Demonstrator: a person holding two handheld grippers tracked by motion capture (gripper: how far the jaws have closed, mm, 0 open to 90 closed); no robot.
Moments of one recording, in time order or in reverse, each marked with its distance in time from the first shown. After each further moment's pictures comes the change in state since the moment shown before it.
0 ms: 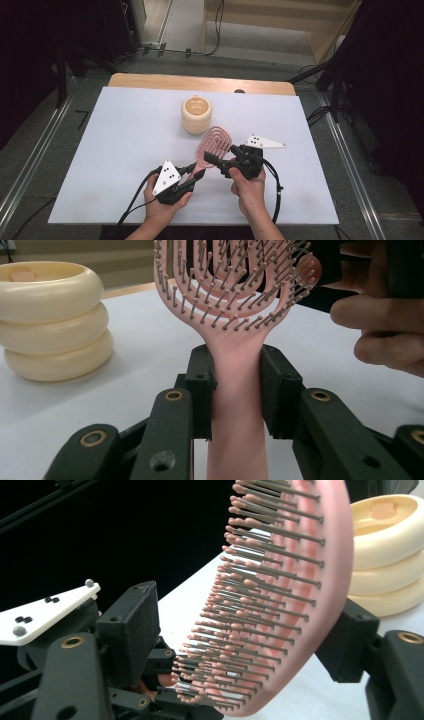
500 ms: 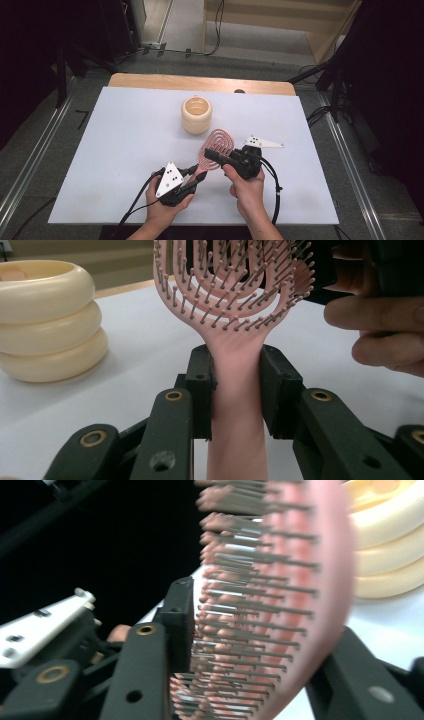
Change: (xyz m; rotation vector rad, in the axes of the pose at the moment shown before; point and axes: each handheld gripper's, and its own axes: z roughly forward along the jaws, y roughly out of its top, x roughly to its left) left arm -0.005 -0.004 0.005 0.022 -0.005 0.031; right arm -0.008 -0.007 0.003 0.007 0.035 0.112
